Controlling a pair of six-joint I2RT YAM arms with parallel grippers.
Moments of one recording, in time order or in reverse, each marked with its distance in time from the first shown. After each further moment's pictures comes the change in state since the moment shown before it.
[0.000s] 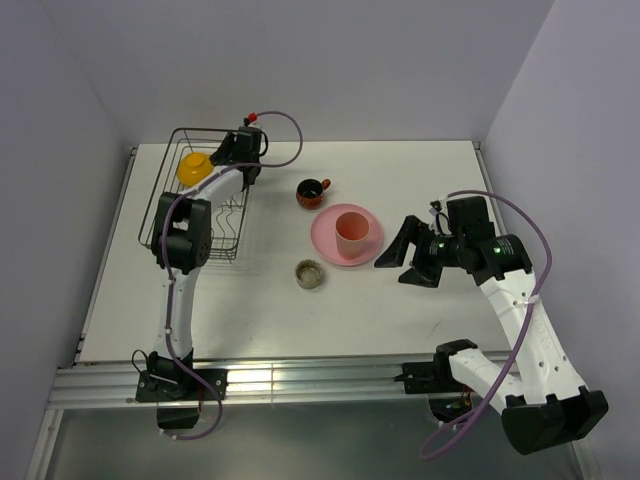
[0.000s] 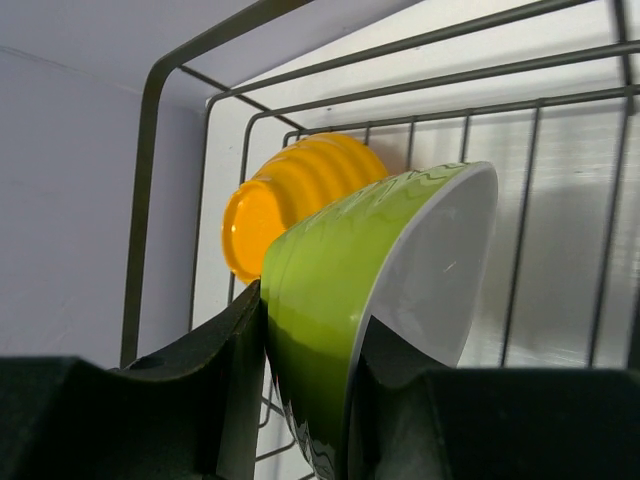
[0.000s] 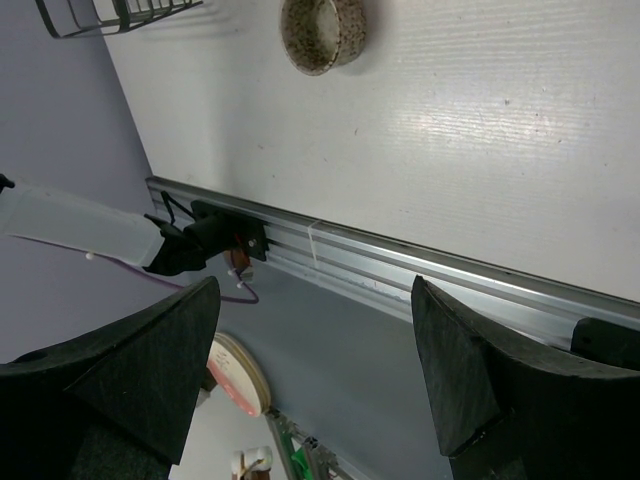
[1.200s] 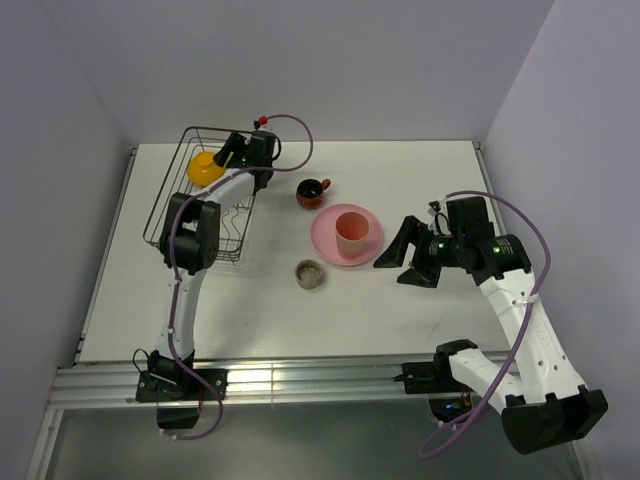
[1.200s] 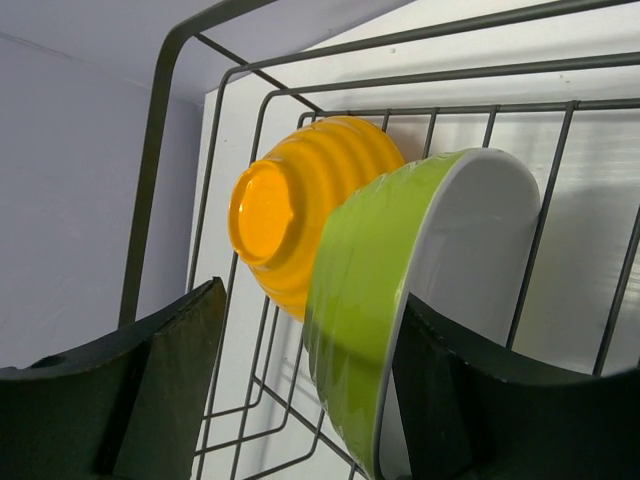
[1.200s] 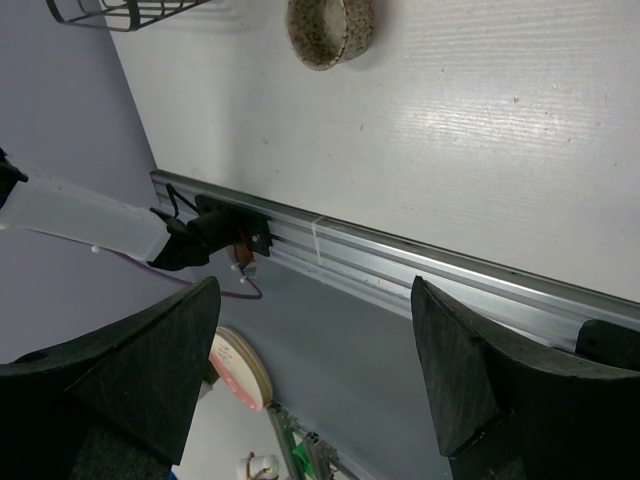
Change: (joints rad) left arm -0.065 0.032 0.016 0.012 -0.087 -0.035; right arm -0.002 -0.001 -0.010 0.008 -0.022 -0.004
